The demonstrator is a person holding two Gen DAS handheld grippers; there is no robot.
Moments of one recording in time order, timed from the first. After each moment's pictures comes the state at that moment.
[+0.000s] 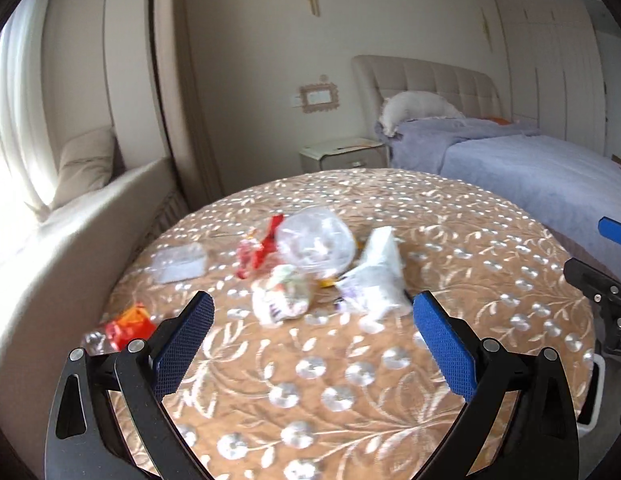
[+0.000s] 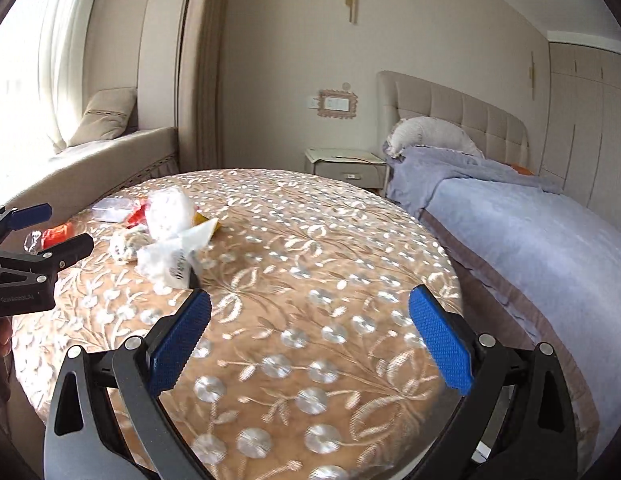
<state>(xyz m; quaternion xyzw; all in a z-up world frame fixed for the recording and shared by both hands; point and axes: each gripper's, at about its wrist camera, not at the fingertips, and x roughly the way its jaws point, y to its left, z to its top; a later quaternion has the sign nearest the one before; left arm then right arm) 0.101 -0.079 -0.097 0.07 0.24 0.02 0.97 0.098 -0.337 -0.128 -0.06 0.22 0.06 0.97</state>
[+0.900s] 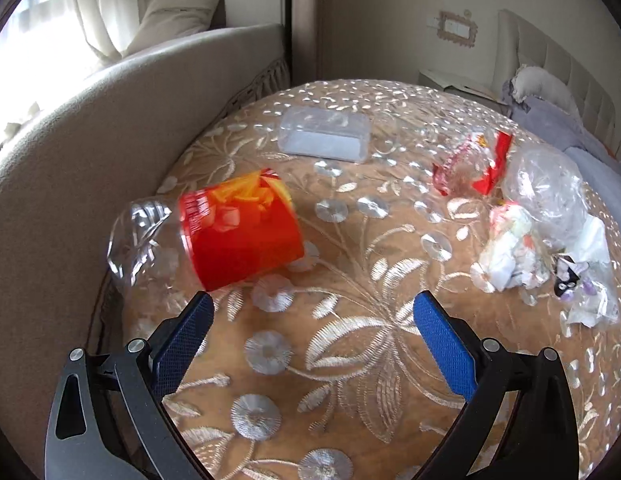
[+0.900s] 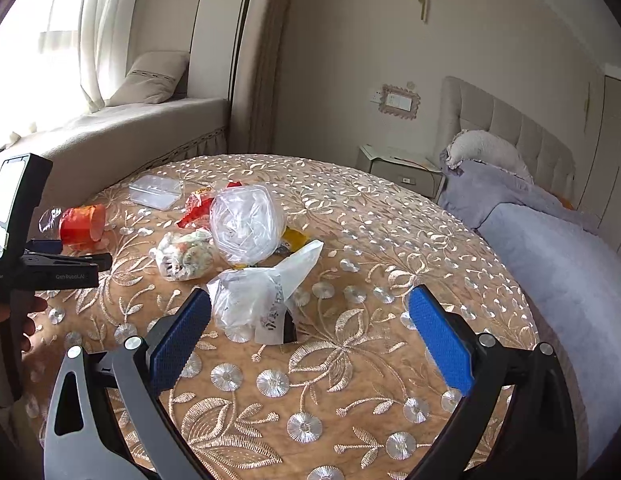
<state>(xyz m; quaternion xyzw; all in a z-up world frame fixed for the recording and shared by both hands) 0.170 0.065 -0.161 -0.08 0.40 0.18 0.90 0.160 -0.236 -0.133 -0.12 0.24 0.12 0.95</state>
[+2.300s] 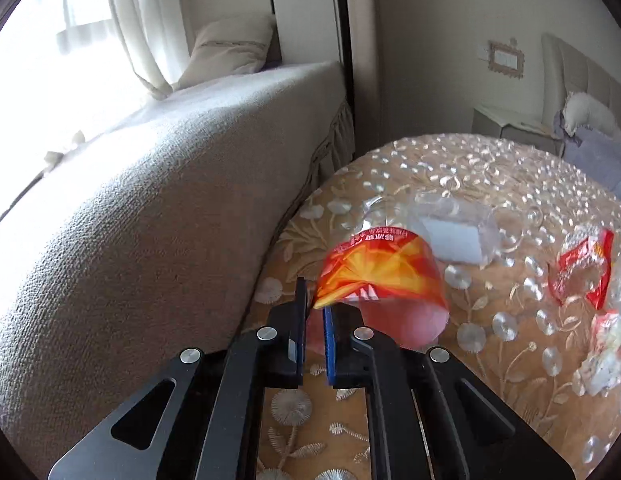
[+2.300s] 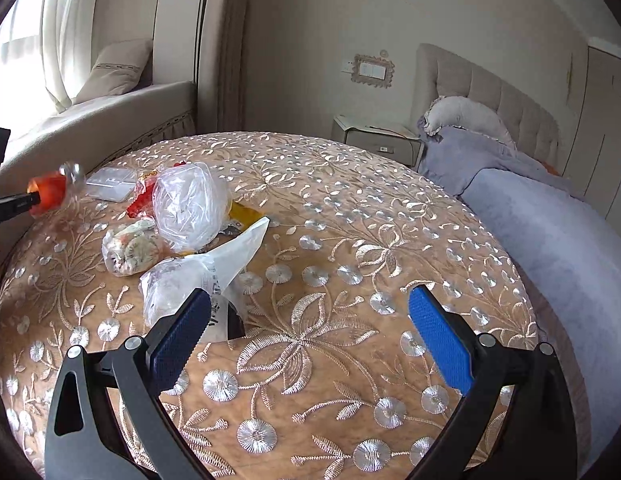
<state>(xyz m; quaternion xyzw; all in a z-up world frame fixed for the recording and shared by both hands) 0.205 0.142 -0.140 -0.03 0.35 0.26 0.90 0.188 -0.263 -0.143 -0.09 0.29 0.08 0.95</state>
